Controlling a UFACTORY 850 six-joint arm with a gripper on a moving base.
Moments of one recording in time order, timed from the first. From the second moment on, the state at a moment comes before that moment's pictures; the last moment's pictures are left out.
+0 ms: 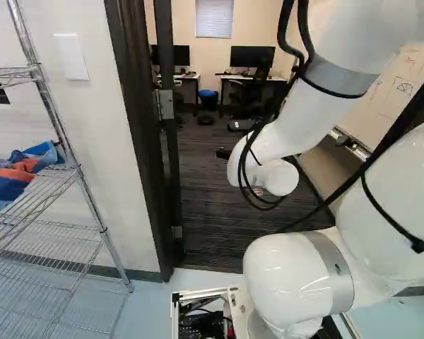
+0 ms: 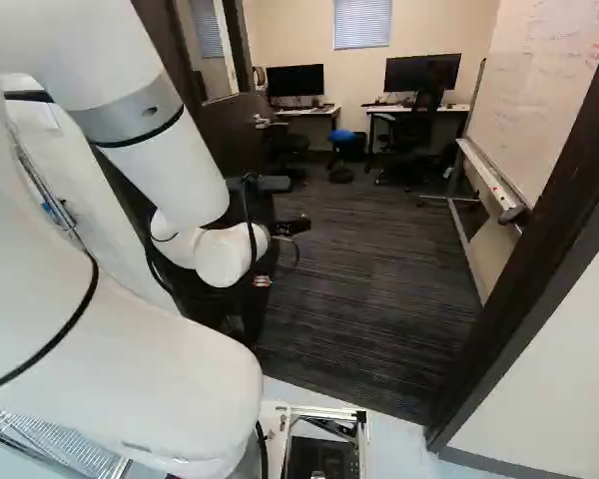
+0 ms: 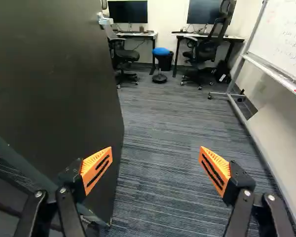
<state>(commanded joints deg) -1.2 12.9 -8.8 -0.4 48.9 0.0</state>
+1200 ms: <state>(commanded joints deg) 0.0 16.0 -5.0 0.0 50.0 0.0</state>
